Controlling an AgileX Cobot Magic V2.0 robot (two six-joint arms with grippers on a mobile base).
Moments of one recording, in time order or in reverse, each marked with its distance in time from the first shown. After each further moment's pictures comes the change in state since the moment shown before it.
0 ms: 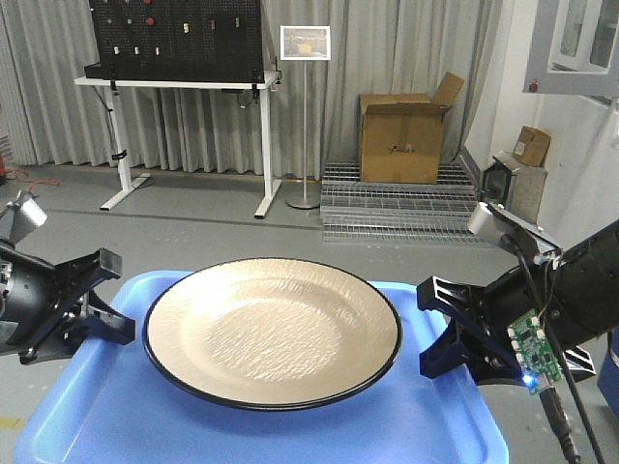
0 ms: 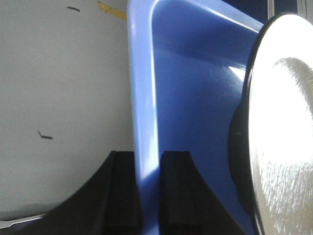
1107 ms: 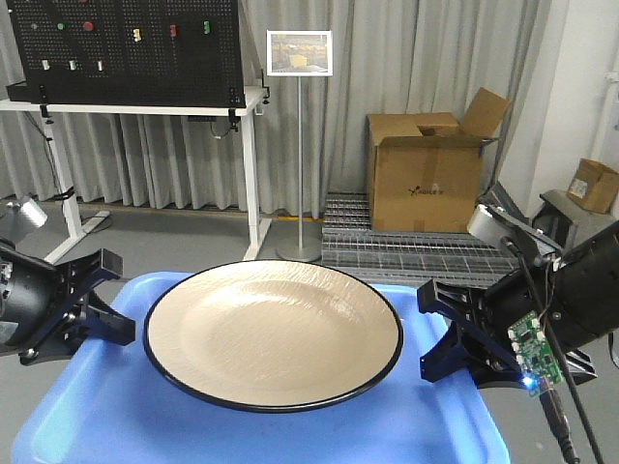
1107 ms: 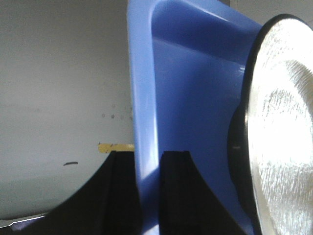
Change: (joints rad) left arm 0.000 0.000 0.000 0.000 0.002 0.000; right arm 0.000 0.000 0.000 0.000 0.015 0.000
